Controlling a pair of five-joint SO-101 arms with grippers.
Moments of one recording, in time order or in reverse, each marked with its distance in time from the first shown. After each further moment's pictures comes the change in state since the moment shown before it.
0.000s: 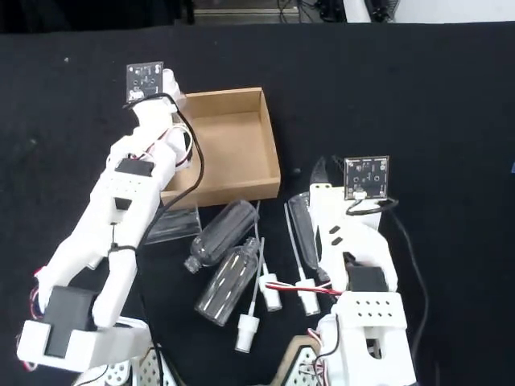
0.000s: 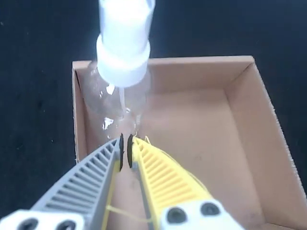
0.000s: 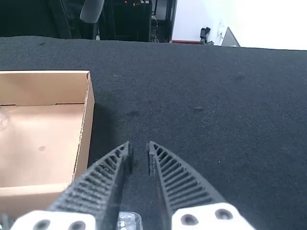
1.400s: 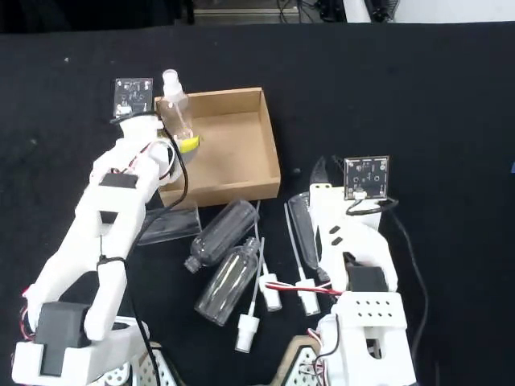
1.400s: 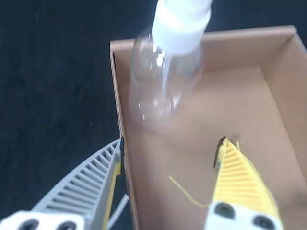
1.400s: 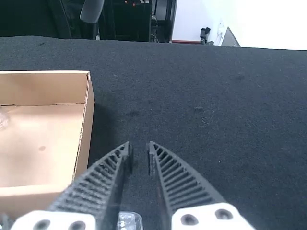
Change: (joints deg) left arm -4.5 -5.6 7.5 1.2 -7.6; right arm 0.0 0.0 0.0 0.0 0.0
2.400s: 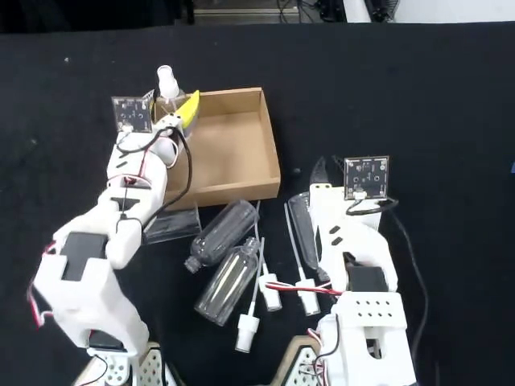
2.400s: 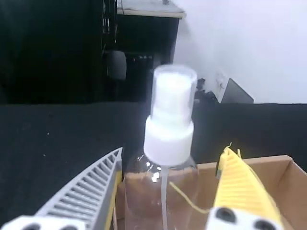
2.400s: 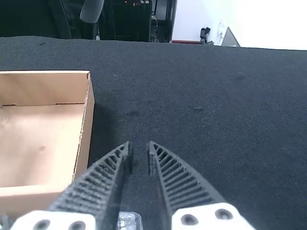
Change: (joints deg) left arm -0.9 26.7 -0.1 -61.2 -0.1; right arm 0.0 0.0 0.0 0.0 0.0
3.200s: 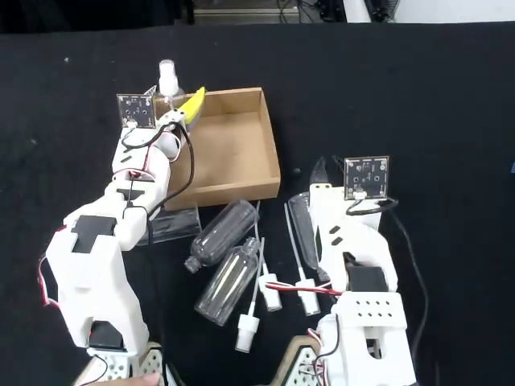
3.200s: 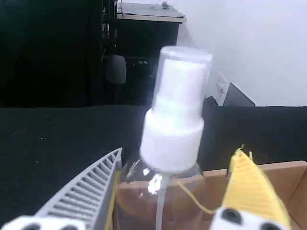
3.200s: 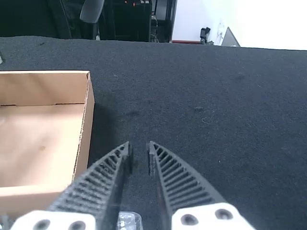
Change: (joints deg) left arm -0.1 10.8 -8.4 -4.6 -0.2; right arm 0.0 0.0 0.0 0.0 0.0
